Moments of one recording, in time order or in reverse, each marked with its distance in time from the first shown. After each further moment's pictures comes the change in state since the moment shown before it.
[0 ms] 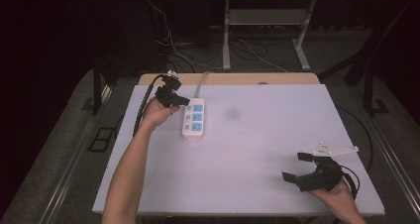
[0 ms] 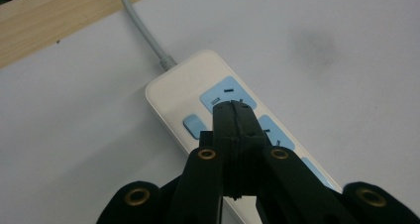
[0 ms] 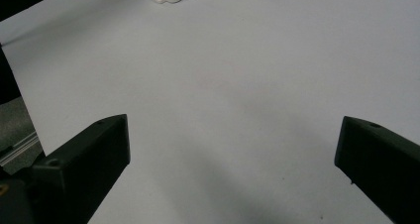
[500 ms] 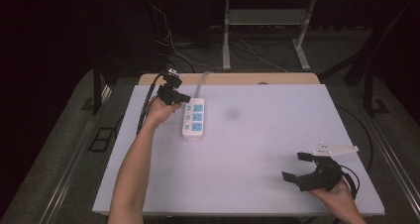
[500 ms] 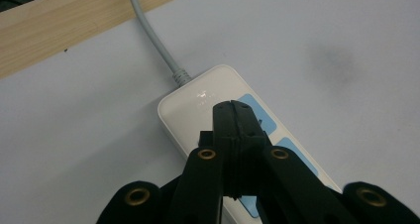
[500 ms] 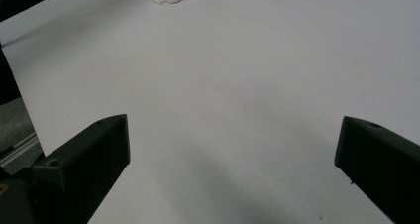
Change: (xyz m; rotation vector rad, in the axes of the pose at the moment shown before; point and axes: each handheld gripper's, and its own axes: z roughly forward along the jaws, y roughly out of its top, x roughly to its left) left arm 0.009 0.003 0.019 -0.024 0.017 -0.026; right arm -0.001 0.000 0.000 0.001 0.000 0.002
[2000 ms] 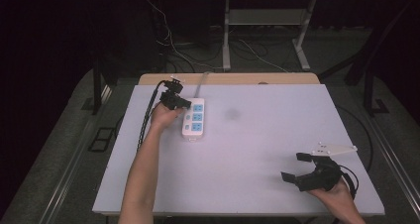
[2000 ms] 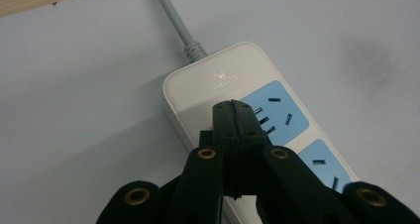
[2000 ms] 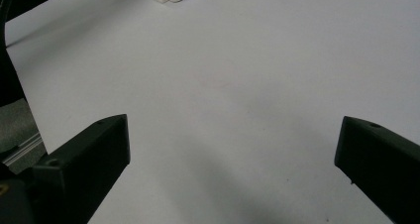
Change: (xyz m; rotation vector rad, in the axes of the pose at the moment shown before) left arm 0.008 -0.017 0.026 0.020 0.011 -0.122; right arm 0.000 0.000 0.002 0.003 0.014 0.006
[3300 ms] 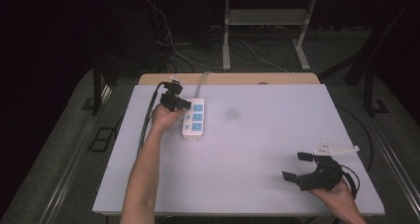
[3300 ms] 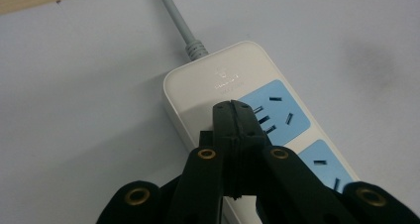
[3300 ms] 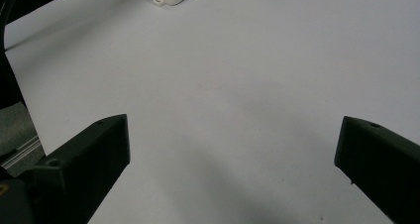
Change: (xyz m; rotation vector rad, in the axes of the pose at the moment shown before) left arm -0.004 -0.004 0.000 -0.019 0.027 0.012; right arm -0.002 0.000 -0.002 -0.010 -0.008 0.007
